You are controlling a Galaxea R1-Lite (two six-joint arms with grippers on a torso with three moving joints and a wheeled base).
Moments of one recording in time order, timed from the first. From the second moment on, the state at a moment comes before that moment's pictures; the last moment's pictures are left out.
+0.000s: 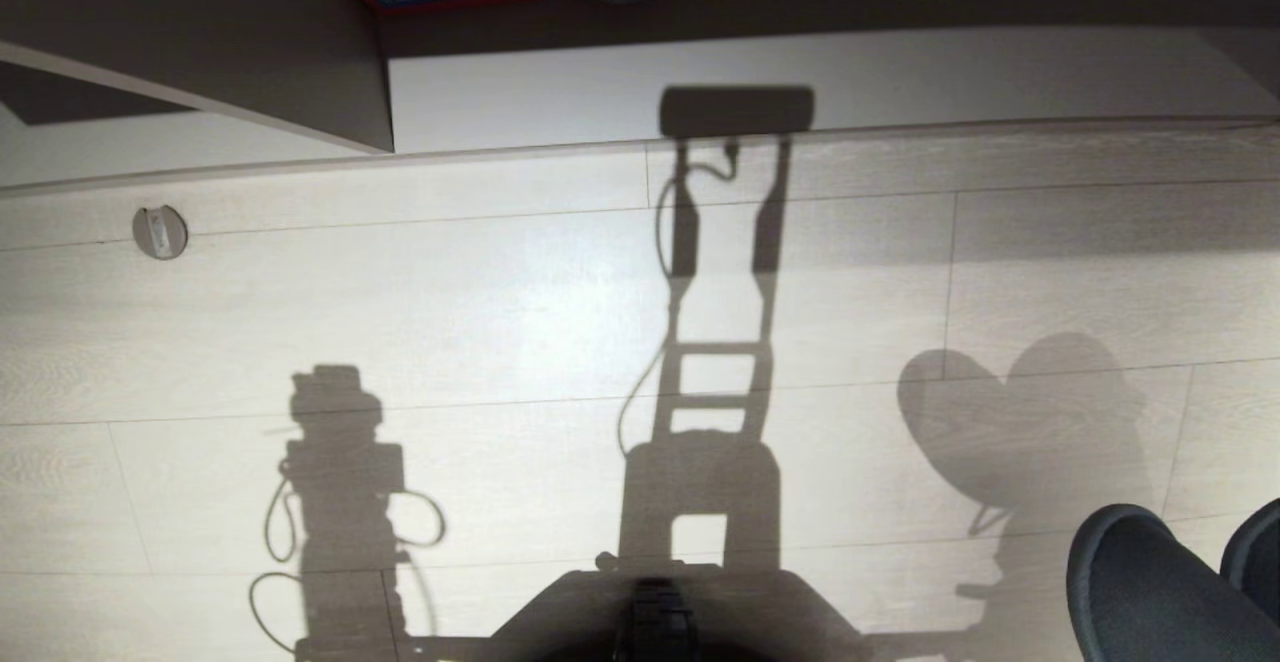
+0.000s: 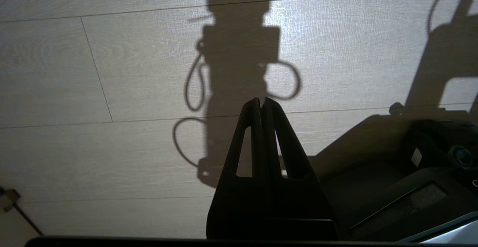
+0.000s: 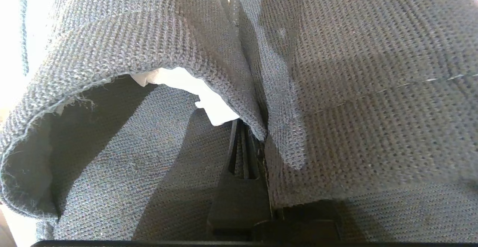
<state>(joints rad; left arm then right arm) 0.01 0.00 0.00 0.00 0.00 0.00 0.01 0.00 0.00 0.01 0.01 -0.06</state>
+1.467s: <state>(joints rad) 0.01 0.00 0.00 0.00 0.00 0.00 0.01 0.02 -0.12 0.06 0.01 -0.07</state>
